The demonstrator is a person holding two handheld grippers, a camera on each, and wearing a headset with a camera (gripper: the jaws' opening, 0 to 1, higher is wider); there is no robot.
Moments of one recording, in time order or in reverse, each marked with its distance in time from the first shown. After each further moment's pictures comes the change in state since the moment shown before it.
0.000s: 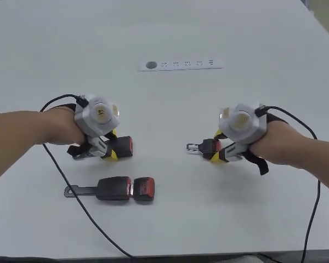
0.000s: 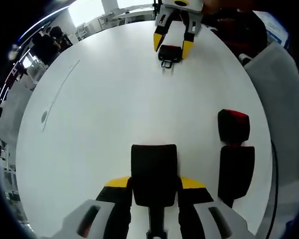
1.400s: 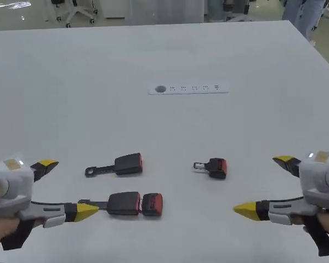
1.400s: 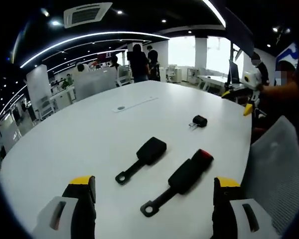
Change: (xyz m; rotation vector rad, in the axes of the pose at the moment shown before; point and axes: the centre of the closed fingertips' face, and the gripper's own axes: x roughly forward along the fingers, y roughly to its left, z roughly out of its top) left arm -0.126 -0.085 -0.050 -0.640 -0.558 0.413; right arm -0.123 0.068 -0.002 0.550 -0.428 -0.234
